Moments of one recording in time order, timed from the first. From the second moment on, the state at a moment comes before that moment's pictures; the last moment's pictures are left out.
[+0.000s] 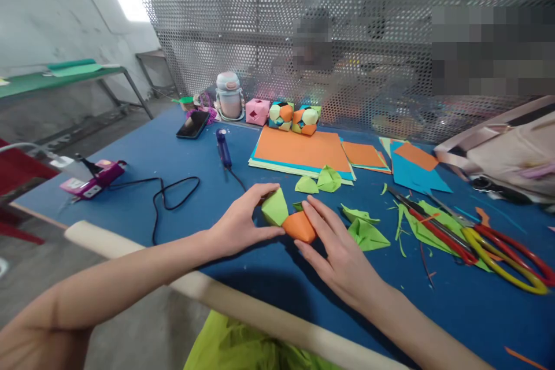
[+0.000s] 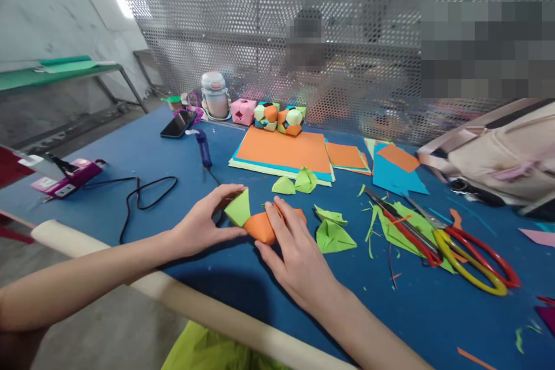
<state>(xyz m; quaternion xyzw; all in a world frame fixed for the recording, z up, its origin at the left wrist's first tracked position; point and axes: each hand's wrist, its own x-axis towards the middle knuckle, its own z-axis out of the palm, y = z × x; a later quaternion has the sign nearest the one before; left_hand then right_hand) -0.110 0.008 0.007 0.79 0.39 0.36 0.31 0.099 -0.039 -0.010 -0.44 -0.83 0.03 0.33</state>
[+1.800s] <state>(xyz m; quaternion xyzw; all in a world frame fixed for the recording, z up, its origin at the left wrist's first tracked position) -0.122 0.023 0.025 0.89 0.33 0.18 0.27 0.097 -0.026 -0.004 -0.51 -0.53 0.51 0.44</state>
